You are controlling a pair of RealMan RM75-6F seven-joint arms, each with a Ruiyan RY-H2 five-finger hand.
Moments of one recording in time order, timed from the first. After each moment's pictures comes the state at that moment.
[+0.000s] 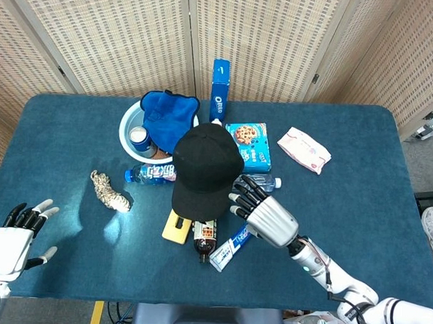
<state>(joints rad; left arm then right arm) -0.10 -1.09 -0.02 -1.71 1.58 1.50 0.18 0.58 -1.46 0.14 -1.48 -1.89 1.25 -0.23</state>
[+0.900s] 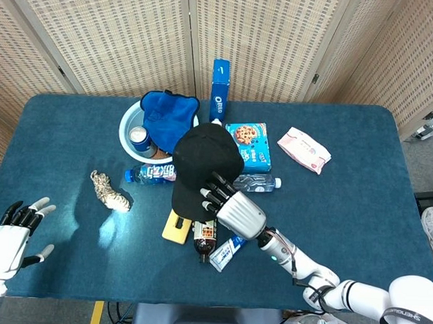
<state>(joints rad) -0.11 -1.08 -0.02 -1.69 1.57 1.49 0.15 0.72 -1.70 0.15 -1.23 -1.85 1.29 -0.23</state>
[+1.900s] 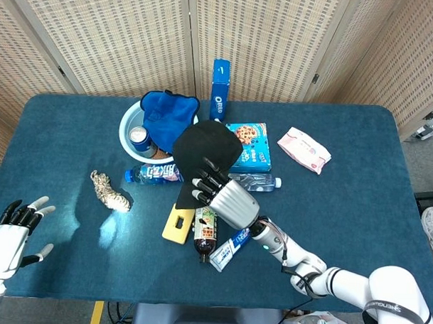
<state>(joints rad) -0.11 -1.07 -0.02 -1.70 1.57 1.50 0.16 0.83 -1.77 0.20 -1.10 -1.83 1.41 -0.13</state>
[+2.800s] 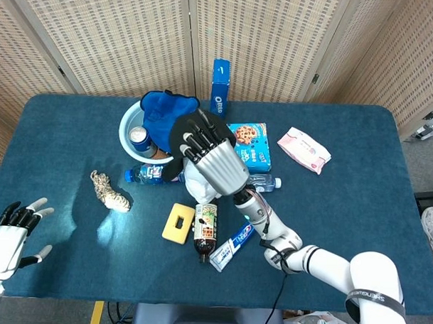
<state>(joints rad) -0.11 -1.07 -0.02 -1.69 1.56 1.49 0.13 1.02 -1.83 0.40 -1.00 -1.70 1.42 -0.24</state>
